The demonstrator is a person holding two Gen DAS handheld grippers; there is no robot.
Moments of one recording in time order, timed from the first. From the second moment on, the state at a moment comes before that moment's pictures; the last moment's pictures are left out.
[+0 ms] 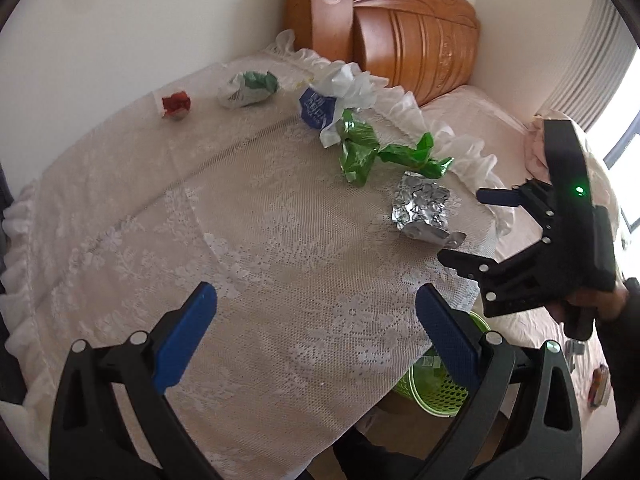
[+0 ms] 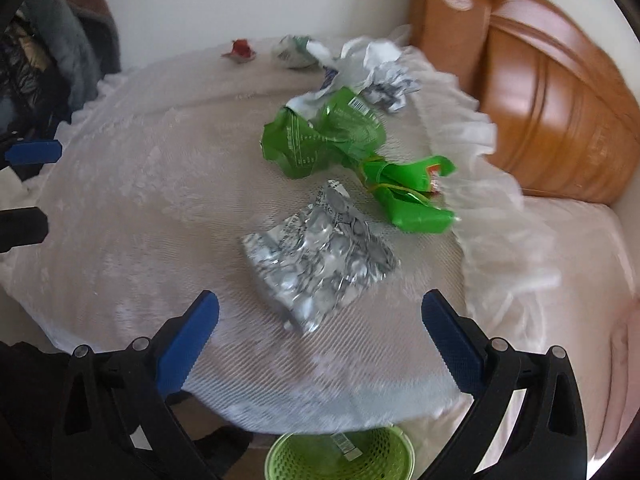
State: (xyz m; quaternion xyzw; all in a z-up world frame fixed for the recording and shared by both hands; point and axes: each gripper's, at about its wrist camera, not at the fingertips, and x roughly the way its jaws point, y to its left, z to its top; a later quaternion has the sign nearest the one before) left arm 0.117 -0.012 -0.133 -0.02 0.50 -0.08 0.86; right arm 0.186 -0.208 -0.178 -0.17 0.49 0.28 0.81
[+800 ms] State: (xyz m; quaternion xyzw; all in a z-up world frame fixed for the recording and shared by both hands) left arm 0.155 -0.027 -0.137 -0.03 0.51 -0.07 0.86; right arm 0.184 -0.217 -0.174 -0.11 0.48 0.28 0.83
